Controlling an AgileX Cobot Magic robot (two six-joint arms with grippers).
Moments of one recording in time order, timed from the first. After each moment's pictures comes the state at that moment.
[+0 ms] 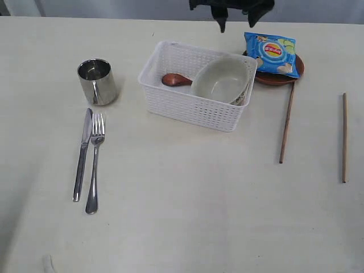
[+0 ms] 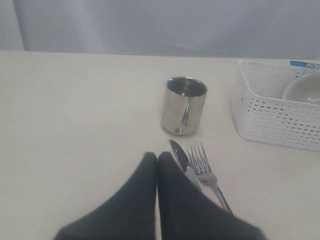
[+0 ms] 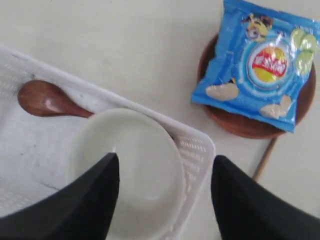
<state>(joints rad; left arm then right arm) -0.21 0.00 0.00 -0.03 0.35 -0.09 0.51 2.04 -1.89 -0.27 1.22 0.42</state>
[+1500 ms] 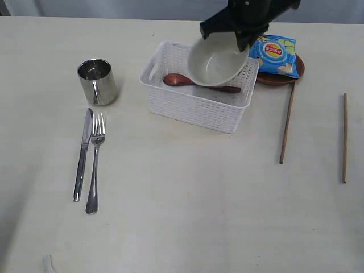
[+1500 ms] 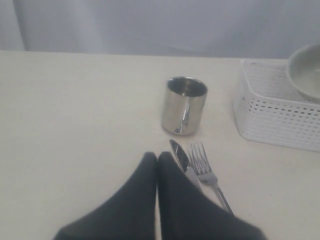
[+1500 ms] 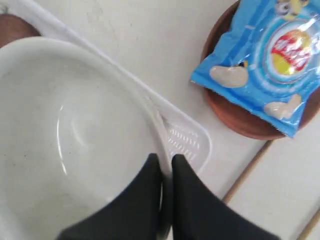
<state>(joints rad) -0.21 0.00 0.00 -0.03 0.35 -0.09 0.47 2.06 -1.81 -0.23 1.18 0.19</state>
